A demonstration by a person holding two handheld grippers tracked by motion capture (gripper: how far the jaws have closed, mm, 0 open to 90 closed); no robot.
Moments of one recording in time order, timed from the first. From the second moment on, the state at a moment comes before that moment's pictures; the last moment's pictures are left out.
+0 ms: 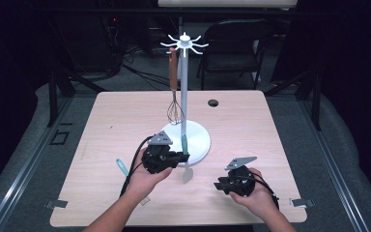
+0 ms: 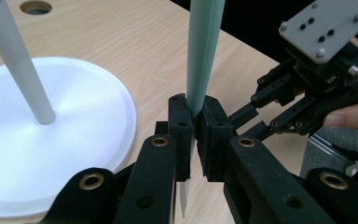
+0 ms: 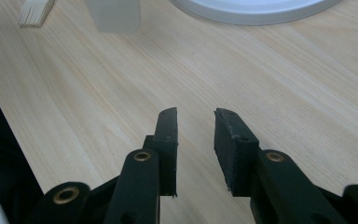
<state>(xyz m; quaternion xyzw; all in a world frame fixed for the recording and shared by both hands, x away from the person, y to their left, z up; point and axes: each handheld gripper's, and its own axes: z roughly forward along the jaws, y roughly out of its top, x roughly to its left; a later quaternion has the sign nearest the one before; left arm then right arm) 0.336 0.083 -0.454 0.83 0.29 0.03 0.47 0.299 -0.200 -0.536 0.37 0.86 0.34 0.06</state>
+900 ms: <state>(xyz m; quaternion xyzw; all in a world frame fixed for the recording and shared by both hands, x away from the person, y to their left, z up) 0.373 0.088 -0.367 0.84 0.27 0.05 0.46 0.301 -0.204 -0.542 0.39 0.85 0.35 0.05</state>
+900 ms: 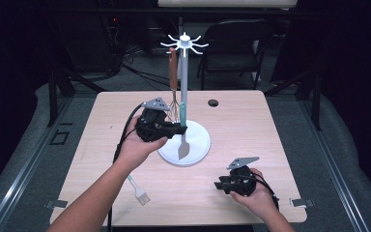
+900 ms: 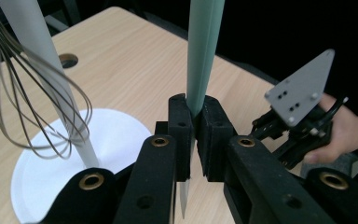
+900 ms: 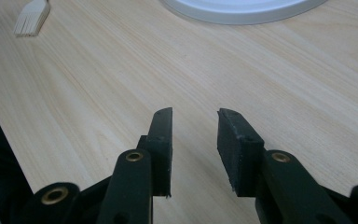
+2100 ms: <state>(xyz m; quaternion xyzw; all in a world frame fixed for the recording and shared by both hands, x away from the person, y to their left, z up) 0.431 0.078 -0.282 0.83 0.28 0.05 0.48 0.304 -0.214 -0.550 0.41 0.84 0.36 0.04</state>
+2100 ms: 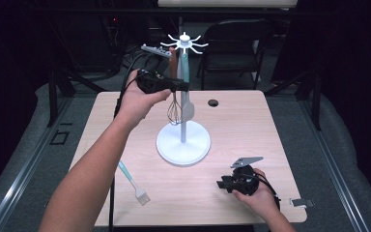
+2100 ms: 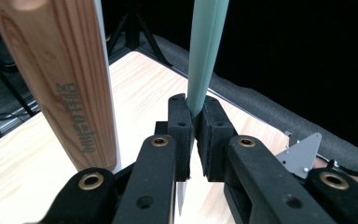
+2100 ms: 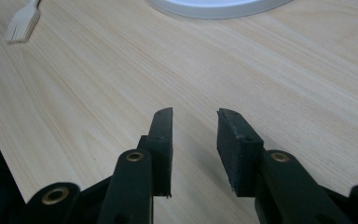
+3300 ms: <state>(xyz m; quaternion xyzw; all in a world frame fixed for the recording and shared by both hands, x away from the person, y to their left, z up) 0.369 0.127 -0.364 0.81 0.34 0.11 0.46 0.303 -0.204 -0.541 0.39 0.86 0.33 0.05</state>
